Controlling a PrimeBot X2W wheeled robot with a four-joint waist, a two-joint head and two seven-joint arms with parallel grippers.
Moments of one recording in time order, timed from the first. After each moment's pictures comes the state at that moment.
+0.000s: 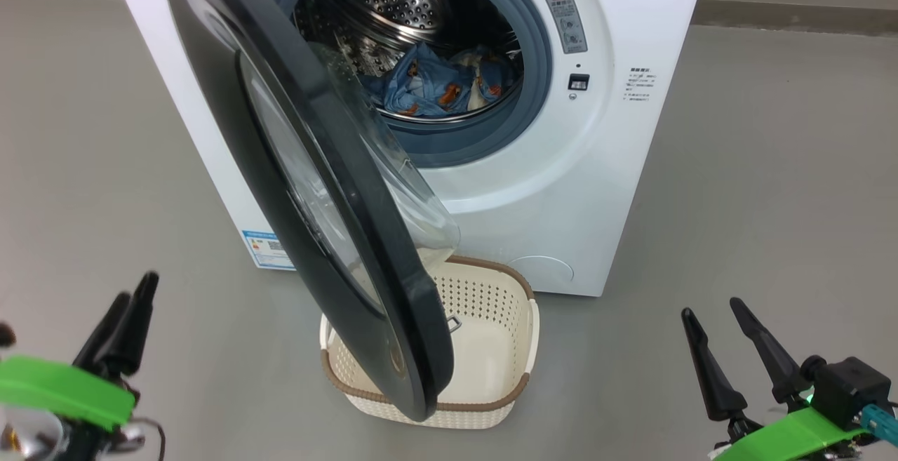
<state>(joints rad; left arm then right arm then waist) -0.24 0.46 -0.16 0.29 -1.27 -0.13 0.14 0.02 -0.25 0.17 0.15 0.42 0.13 -0.25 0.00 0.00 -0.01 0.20</state>
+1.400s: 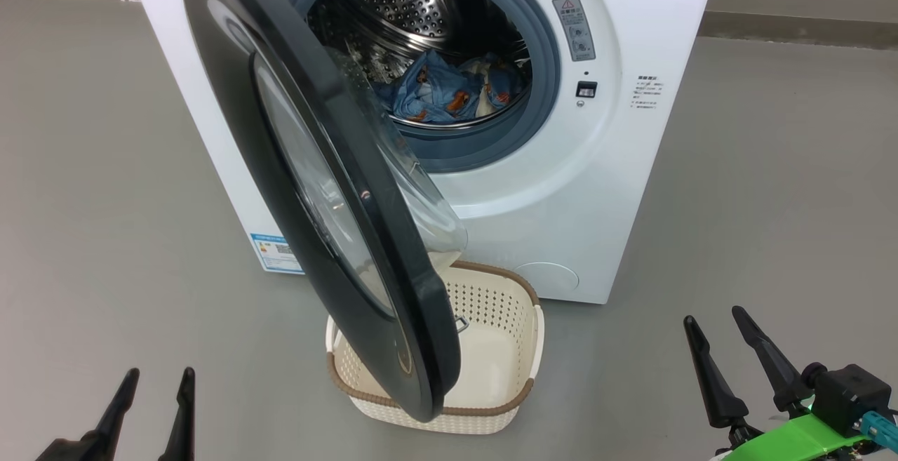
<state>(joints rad) -0.01 0.24 0.00 0.33 -0.28 -0.11 -0.25 0.04 -0.24 0.16 0.15 0.42 0.13 -0.25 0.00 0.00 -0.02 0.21</state>
